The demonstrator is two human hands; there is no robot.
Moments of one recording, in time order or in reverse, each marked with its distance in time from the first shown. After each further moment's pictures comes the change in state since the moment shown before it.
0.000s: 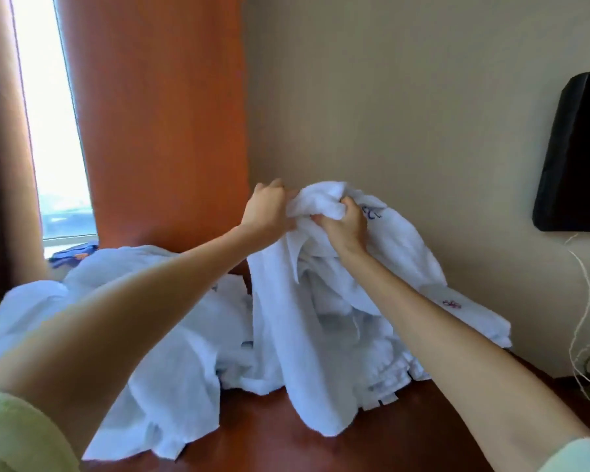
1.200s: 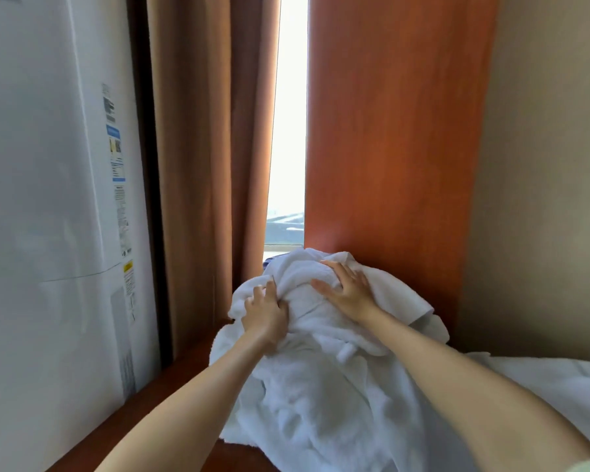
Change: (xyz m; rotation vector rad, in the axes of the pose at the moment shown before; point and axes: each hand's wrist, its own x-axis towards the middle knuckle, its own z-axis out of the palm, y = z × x) left_hand -0.185 -0.289 -0.024 0.079 0.046 -0.935; right_hand -0.089 -0.172 0.283 0.263 -0.529 -0.957
